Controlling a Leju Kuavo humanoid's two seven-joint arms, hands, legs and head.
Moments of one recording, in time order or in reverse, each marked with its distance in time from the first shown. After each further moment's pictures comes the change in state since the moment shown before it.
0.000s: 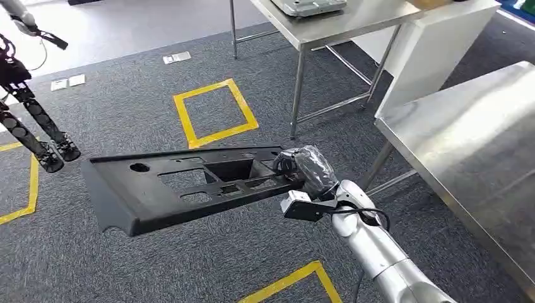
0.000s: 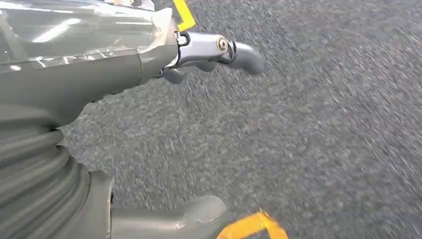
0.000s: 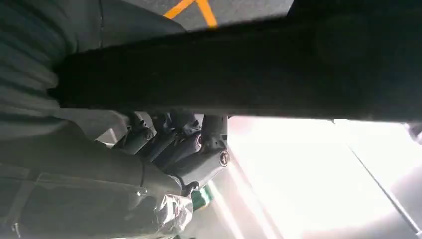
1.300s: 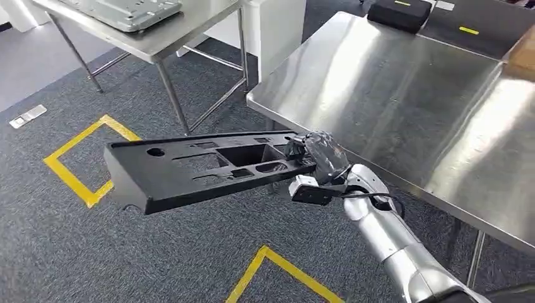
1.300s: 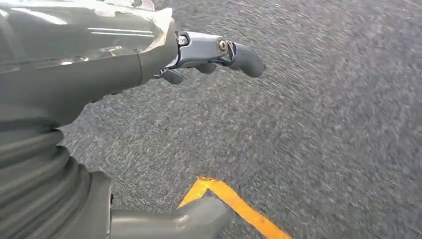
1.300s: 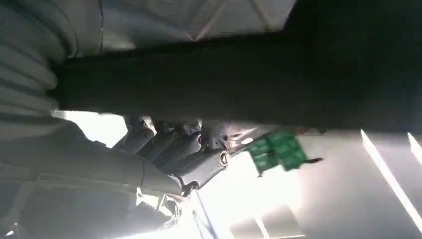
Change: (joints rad) left arm 0.003 -0.004 0.014 -0.004 -0.008 -0.011 -0.045; right arm -0.086 -0.042 -0.031 0.049 0.075 -0.007 0.019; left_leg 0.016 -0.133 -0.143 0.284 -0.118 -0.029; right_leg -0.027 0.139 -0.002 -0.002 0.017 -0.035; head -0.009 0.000
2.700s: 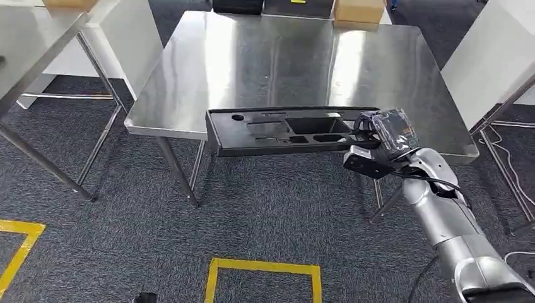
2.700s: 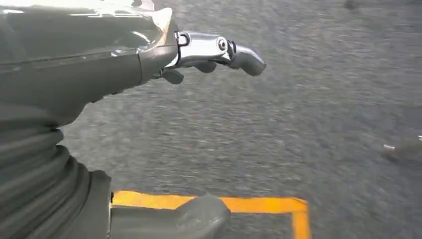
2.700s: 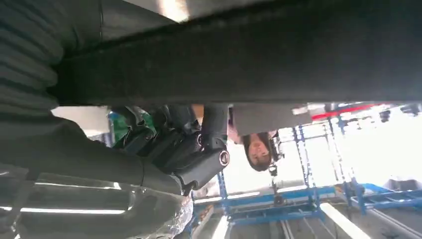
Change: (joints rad) left arm -0.057 0.004 0.013 -0.012 -0.045 -0.043 -0.117; right arm -0.078 -0.209 -0.132 0.027 0.151 -0.058 0.134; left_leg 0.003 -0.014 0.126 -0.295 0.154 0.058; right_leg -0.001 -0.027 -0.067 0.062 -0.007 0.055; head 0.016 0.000
